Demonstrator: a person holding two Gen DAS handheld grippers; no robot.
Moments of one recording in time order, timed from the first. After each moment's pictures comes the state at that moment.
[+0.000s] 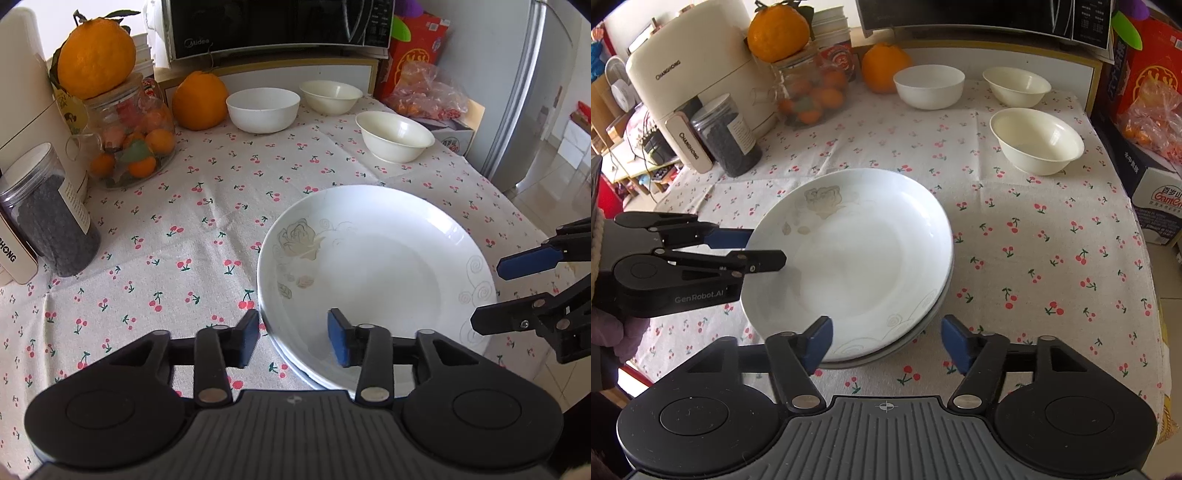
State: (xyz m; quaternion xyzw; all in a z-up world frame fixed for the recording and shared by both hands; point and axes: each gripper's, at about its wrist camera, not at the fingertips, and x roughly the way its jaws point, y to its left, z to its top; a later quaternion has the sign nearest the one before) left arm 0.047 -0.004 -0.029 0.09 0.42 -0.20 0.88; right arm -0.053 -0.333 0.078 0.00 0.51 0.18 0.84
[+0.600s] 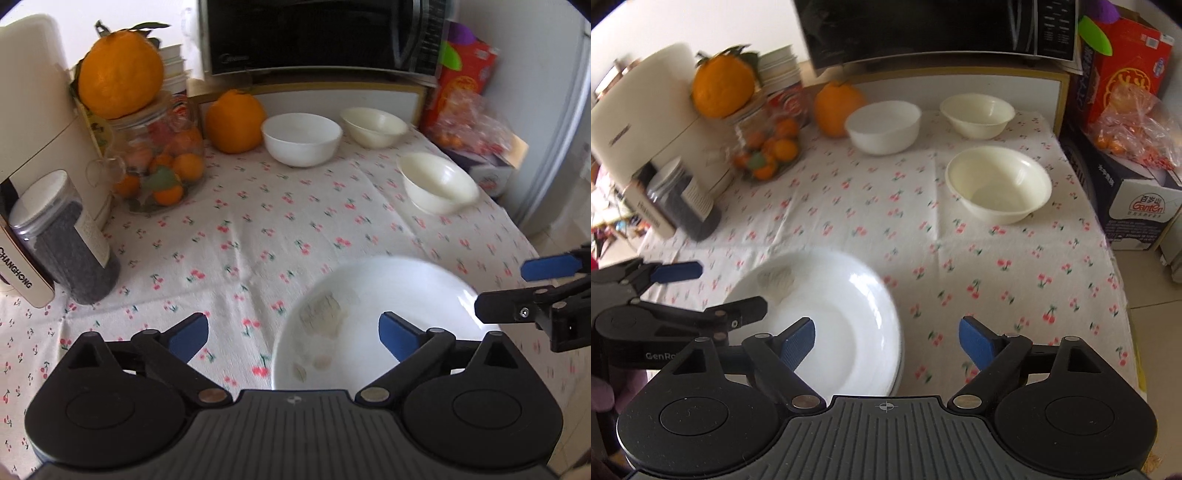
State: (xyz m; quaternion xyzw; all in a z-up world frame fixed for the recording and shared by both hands) left arm 0.089 -0.019 -0.008 0.05 0.42 -0.13 0.90; right arm 0.013 -0.348 0.096 0.04 0.49 0.13 0.86
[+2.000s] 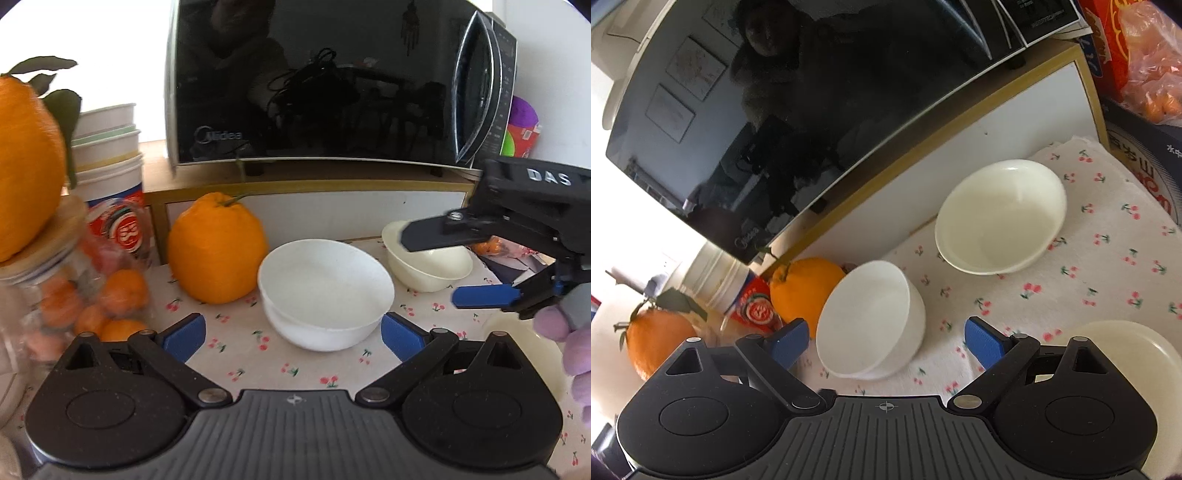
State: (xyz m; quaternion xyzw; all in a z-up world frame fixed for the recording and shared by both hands) left arm 0.256 -0.057 -0.027 0.01 0.30 -0.14 0.94; right arm 0.243 -0.376 0.043 0.31 0.41 0.14 0.85
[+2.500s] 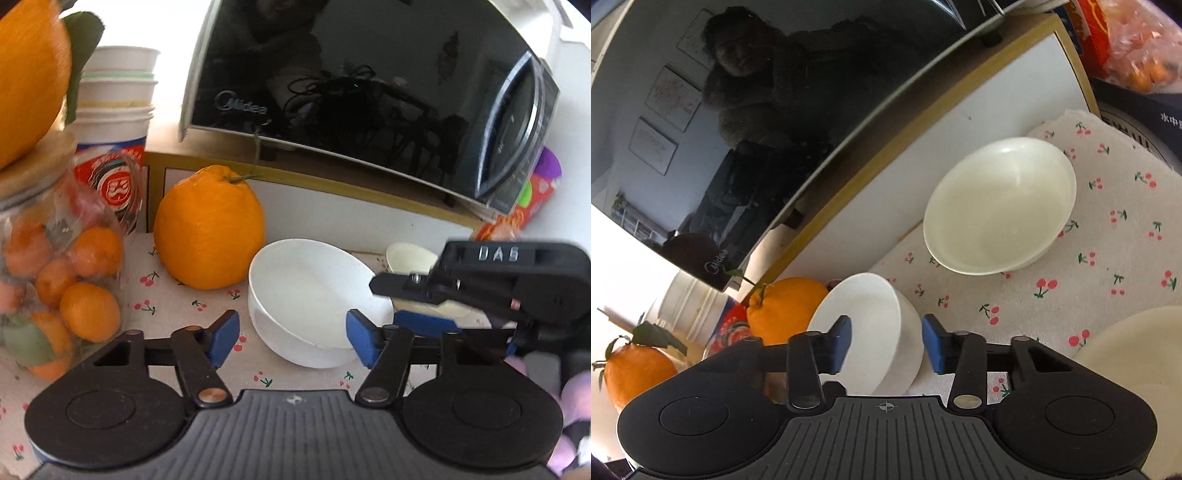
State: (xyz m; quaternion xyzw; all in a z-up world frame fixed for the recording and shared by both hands) left arm 0.264 -0.048 -0.036 -0.11 0.32 -0.13 0.93; right arm 0.258 -0.366 0.013 0.35 0.40 0.10 0.84
